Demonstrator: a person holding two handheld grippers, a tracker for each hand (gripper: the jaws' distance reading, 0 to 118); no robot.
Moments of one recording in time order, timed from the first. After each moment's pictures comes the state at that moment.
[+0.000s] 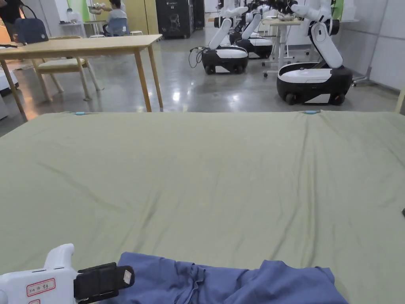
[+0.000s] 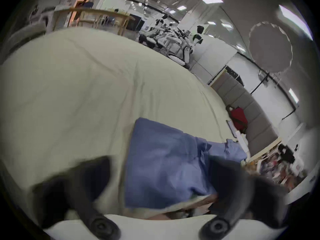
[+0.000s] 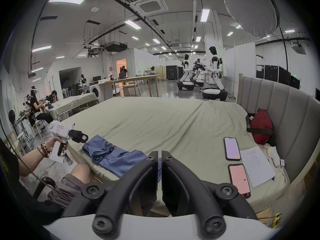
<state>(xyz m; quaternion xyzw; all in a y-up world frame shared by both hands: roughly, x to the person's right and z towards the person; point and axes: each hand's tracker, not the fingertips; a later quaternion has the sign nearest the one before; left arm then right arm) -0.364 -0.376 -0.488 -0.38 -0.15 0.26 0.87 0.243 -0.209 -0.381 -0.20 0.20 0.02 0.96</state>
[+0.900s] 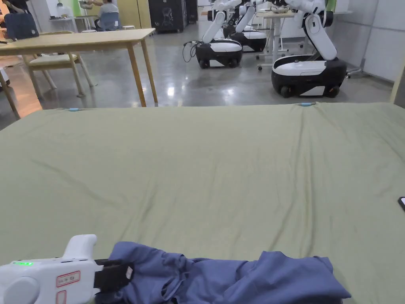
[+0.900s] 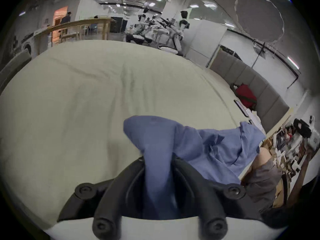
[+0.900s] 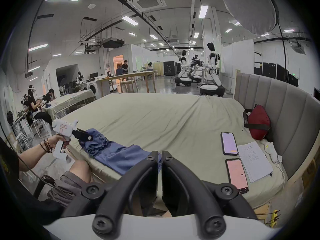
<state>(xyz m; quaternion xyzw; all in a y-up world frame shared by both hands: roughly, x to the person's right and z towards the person) -0.349 -0.370 -0.507 -0.38 -0.13 0.10 0.91 0.245 -0.211 -0.380 -0.22 0.18 0.02 0.96</state>
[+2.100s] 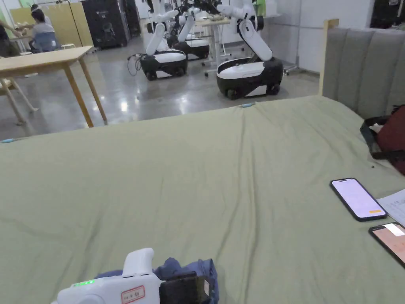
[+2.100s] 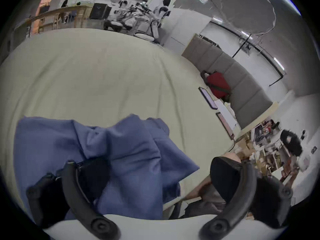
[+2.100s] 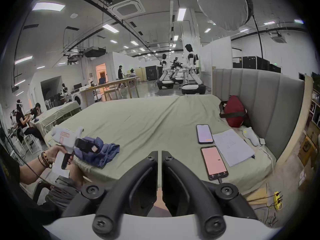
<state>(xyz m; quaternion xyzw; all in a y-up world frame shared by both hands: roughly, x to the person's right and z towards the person) -0.145 -0.346 -0.525 -0.43 -0.25 0.16 0.85 0.312 -0.220 -0.331 -0.21 0.10 -0.03 0.97</state>
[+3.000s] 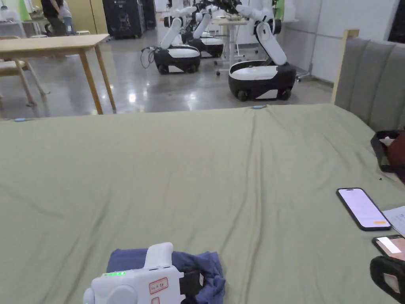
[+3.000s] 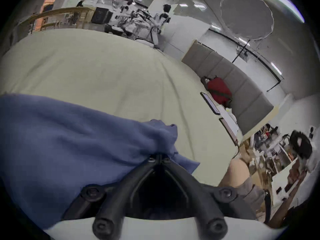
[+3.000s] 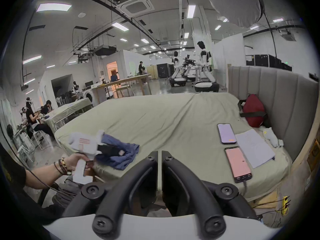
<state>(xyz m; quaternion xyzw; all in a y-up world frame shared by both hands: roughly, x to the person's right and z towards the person) -0.126 -0.397 -0.539 -0.40 -0.25 0.18 0.86 0.254 -0.234 -0.358 -0.23 0.18 -0.03 0.96</state>
